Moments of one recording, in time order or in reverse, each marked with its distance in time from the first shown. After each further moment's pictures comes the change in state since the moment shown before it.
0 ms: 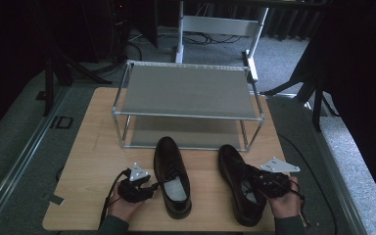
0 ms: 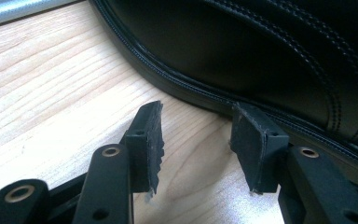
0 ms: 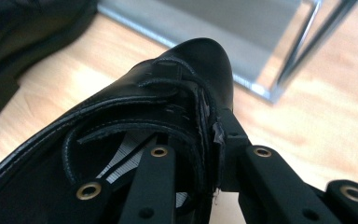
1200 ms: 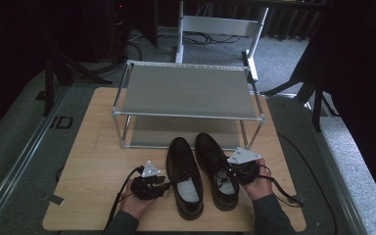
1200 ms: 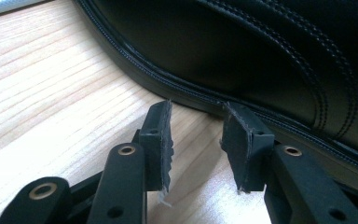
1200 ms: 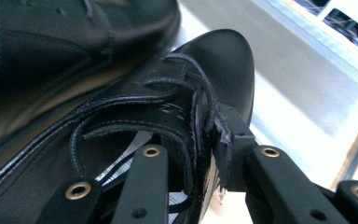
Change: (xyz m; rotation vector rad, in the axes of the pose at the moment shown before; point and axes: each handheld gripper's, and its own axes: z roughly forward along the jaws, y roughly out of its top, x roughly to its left) left arm -0.018 0.017 0.023 0.004 -0.136 0.020; right arm 0.032 0.034 0.066 -0.016 0.116 -0.262
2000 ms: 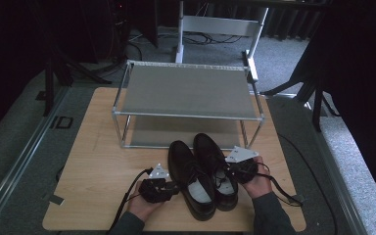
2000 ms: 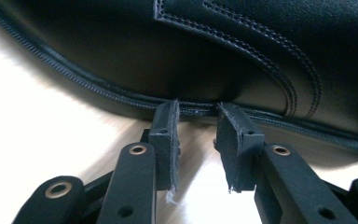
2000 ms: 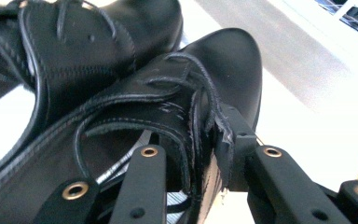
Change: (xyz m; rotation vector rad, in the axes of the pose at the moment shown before) left arm -0.023 0.011 0.012 0.025 -0.171 0.035; right arm -0.003 0.005 0.001 0.020 0.038 -0.014
